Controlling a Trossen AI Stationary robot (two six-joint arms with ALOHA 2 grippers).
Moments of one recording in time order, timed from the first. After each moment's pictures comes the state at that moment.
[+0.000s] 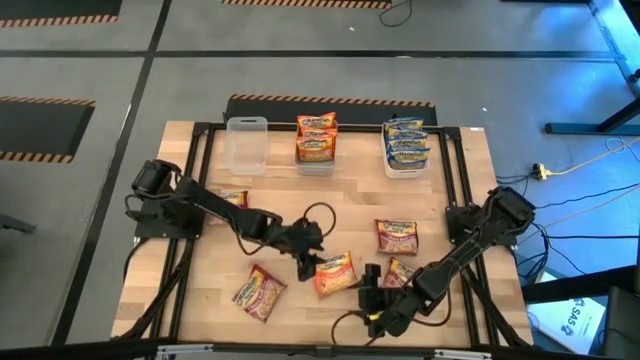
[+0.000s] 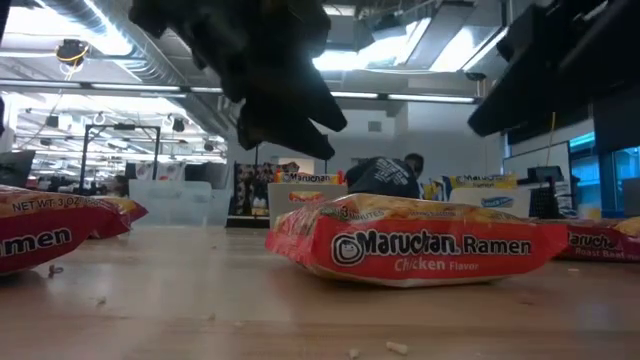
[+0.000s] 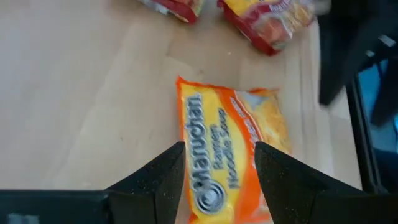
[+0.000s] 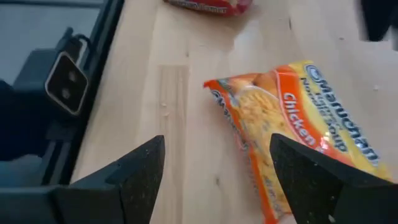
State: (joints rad) left arm -0.27 1.72 1.00 0.03 -0.10 -0.57; right arm 0.76 1.83 1.06 -0.06 0.53 0.53
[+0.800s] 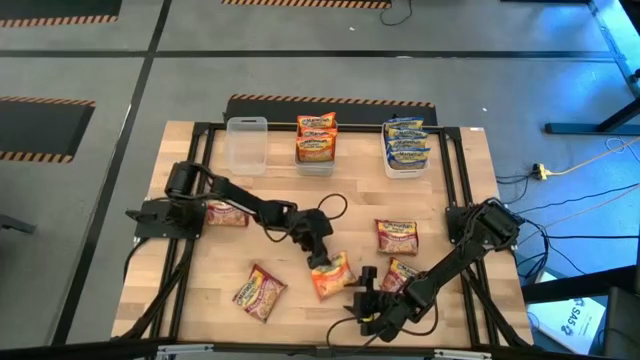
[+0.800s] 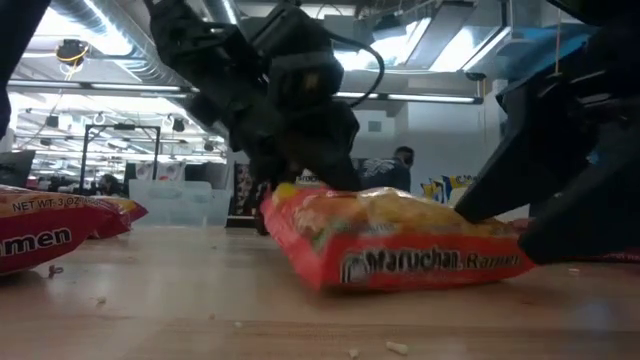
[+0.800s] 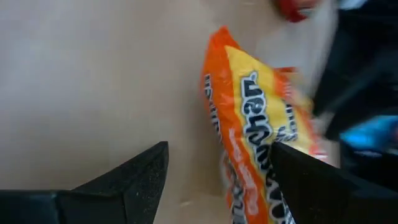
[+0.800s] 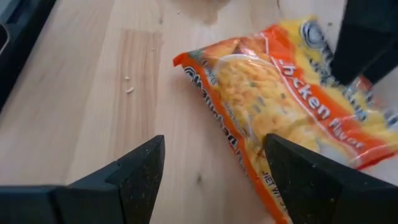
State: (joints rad) left arm -0.10 1.96 1.00 0.23 0.34 -0.70; right arm 0.76 1.99 1.06 0.00 0.66 0.51
